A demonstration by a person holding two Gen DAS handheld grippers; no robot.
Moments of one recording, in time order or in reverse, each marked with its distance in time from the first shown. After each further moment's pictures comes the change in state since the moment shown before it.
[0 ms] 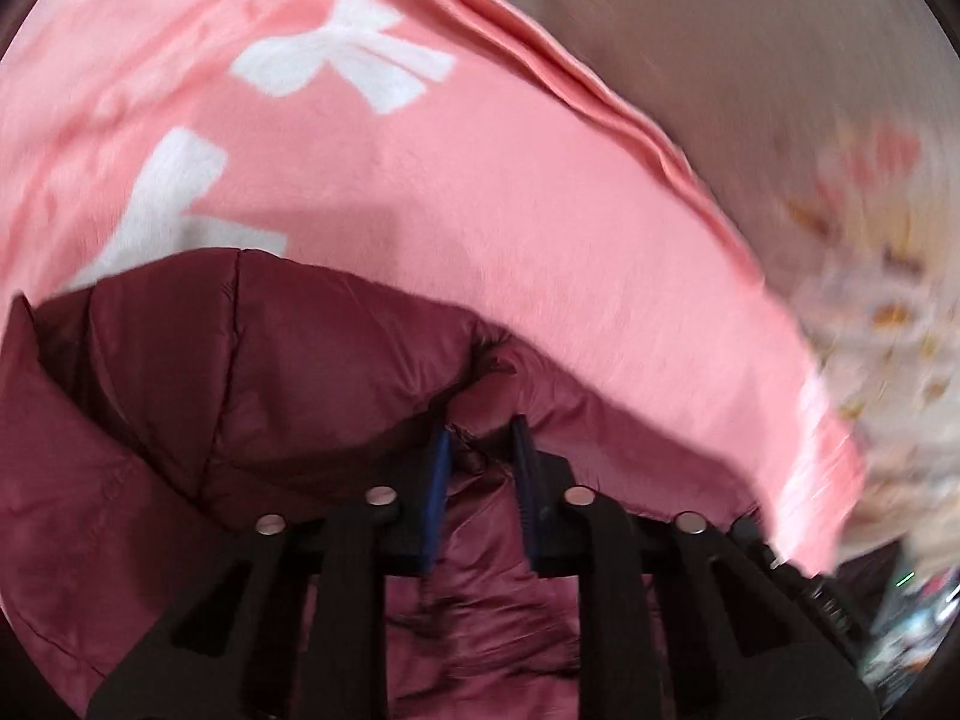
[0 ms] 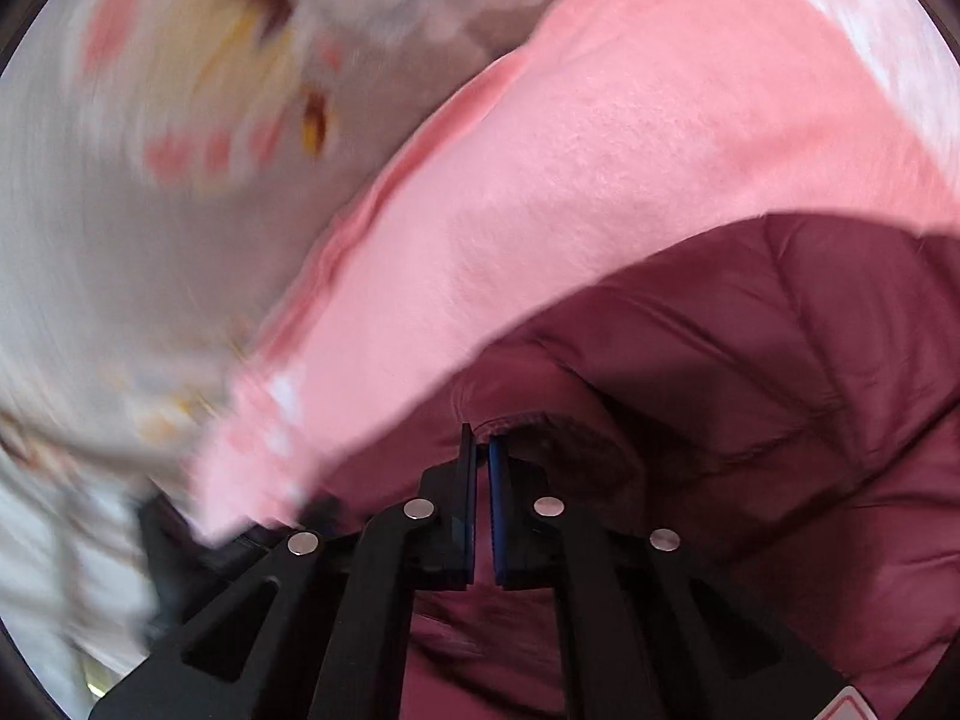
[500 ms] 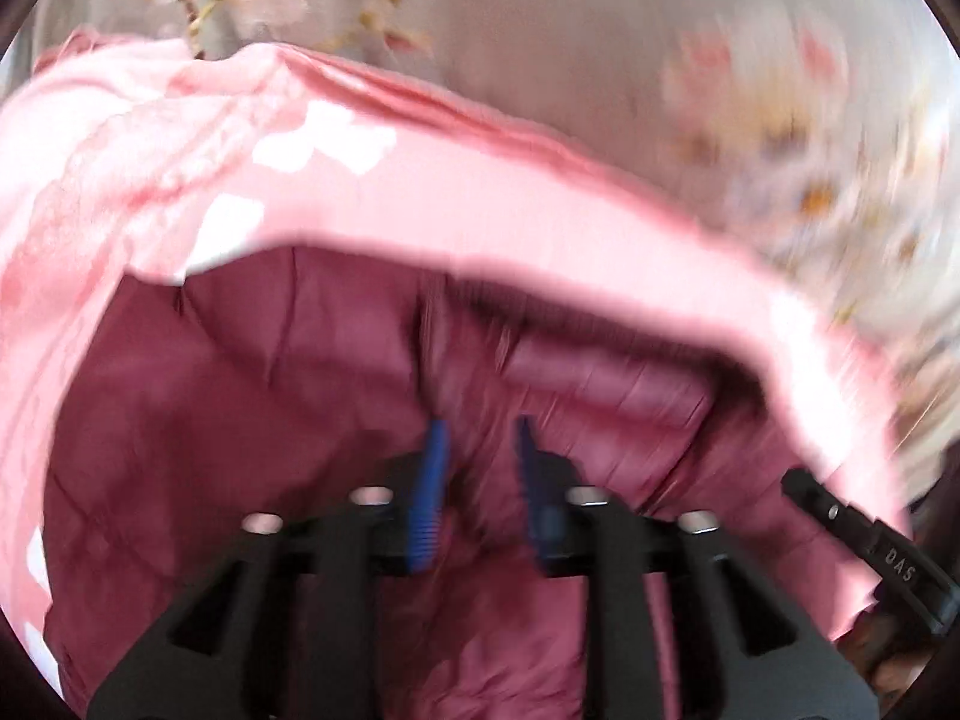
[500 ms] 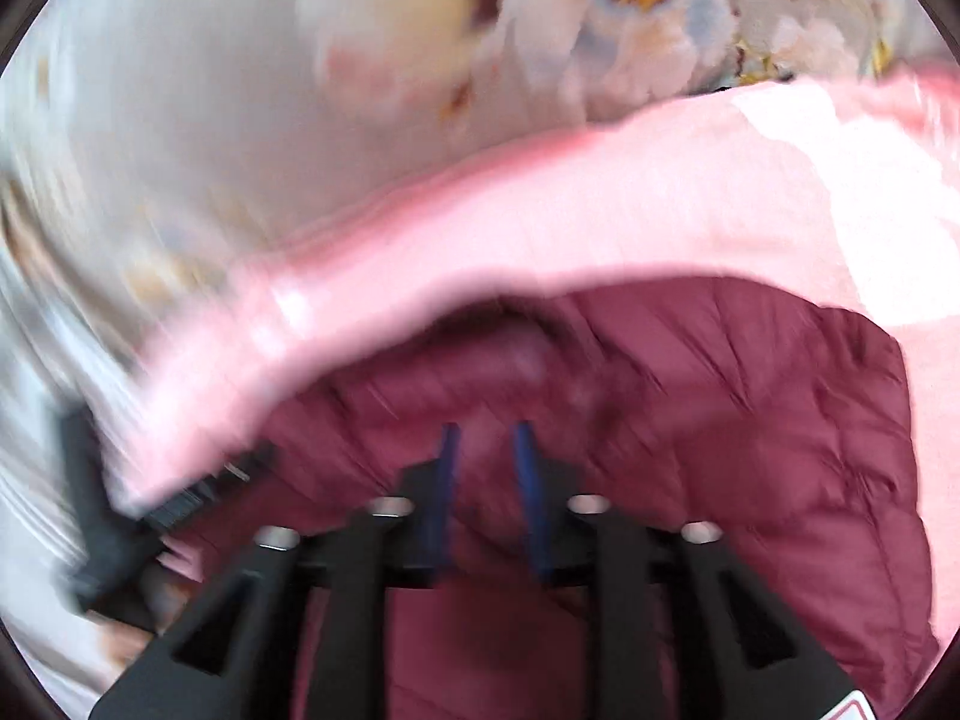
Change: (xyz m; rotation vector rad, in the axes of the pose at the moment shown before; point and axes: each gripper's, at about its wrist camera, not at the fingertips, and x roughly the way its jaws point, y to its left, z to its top) left arm -0.056 0.008 -0.077 0.185 -0.255 -0.053; right arm -0.070 0.012 -0.029 -0.092 -0.156 0.161
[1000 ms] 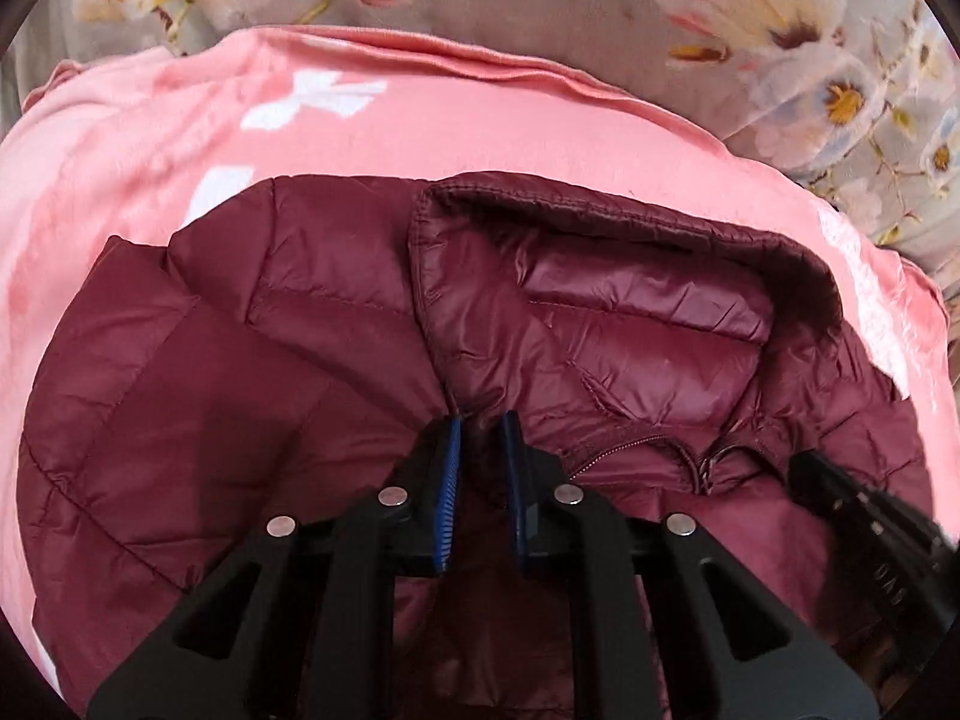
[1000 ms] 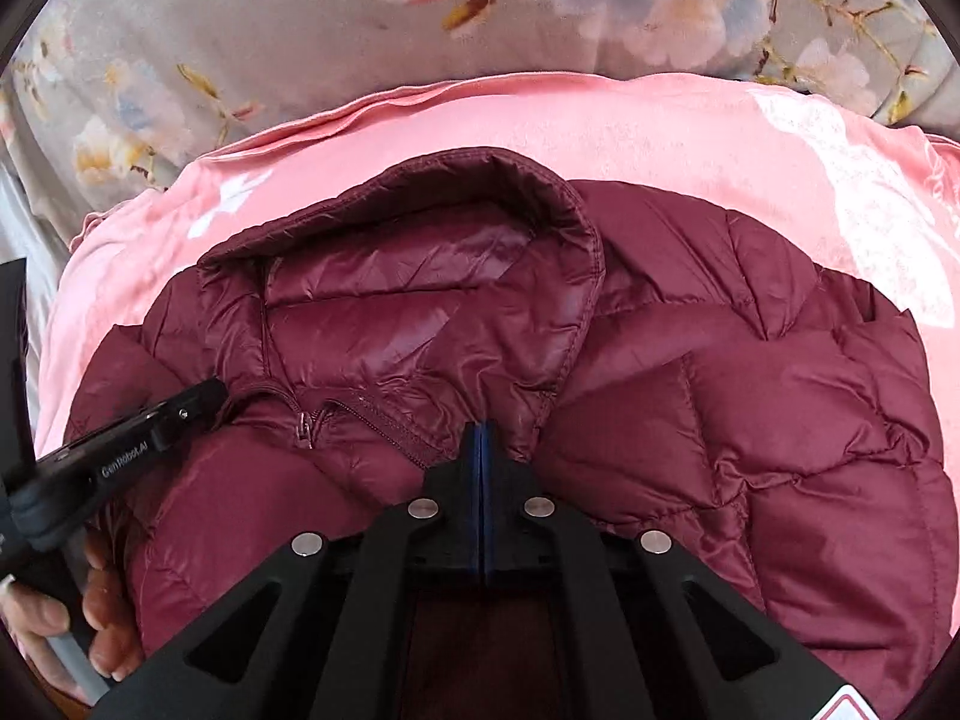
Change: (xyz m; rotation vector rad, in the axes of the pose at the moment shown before) left arm 0.038 -0.013 -0.045 0.185 0.061 0.184; right arm 0.050 0.004 -0.069 -0.378 0.111 -0.377
